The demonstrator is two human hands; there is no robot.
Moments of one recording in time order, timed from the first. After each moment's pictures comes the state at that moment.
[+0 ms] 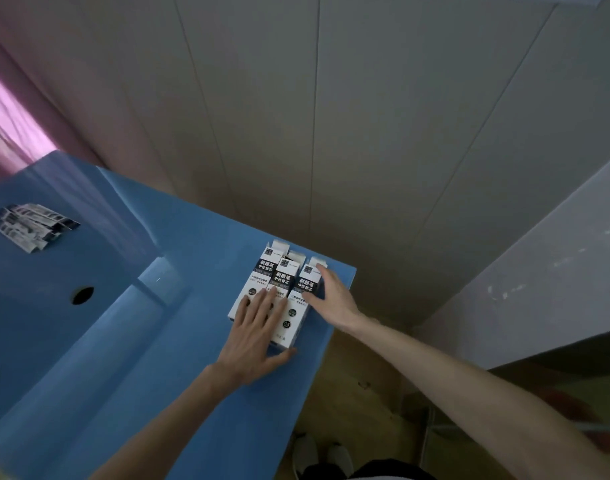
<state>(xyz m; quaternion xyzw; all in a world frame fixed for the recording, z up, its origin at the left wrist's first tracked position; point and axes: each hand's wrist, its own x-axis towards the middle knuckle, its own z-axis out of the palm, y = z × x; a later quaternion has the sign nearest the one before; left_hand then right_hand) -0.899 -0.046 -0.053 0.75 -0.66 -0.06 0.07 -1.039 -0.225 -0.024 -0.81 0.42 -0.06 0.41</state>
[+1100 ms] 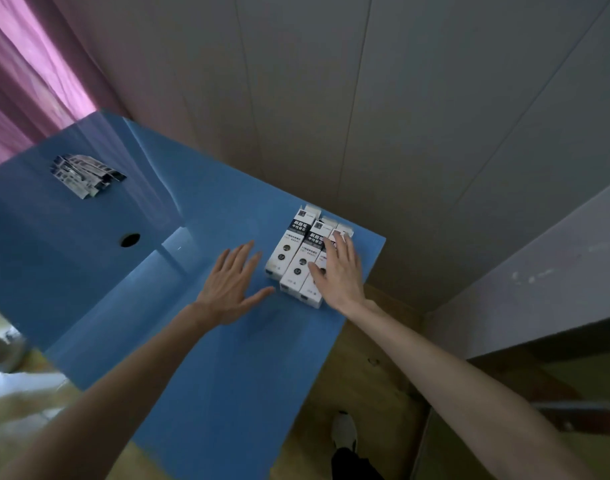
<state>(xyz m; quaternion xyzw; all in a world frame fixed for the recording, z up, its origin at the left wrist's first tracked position) -0.821 0.020 -0.025 0.80 -0.60 -0.04 0.02 -1.017 -0.153 -0.027 -0.89 0.39 -0.10 0.20</state>
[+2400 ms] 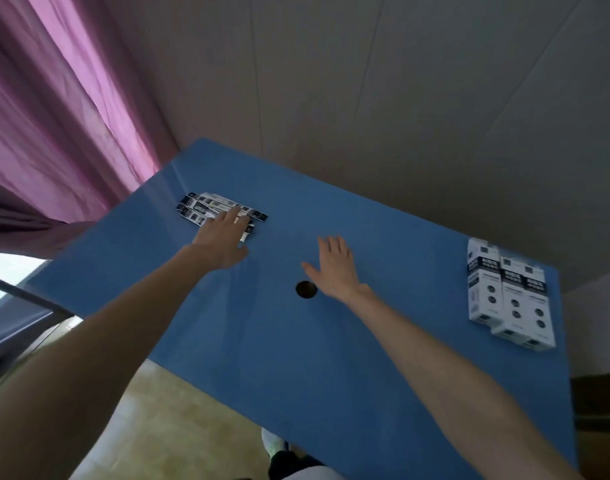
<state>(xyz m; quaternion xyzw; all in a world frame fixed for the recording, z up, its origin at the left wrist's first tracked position) -0.337 0.125 0.047 0.80 -0.59 -0.07 -0.08 -0.571 0.008 -0.025 -0.89 0.41 0.01 0.17</state>
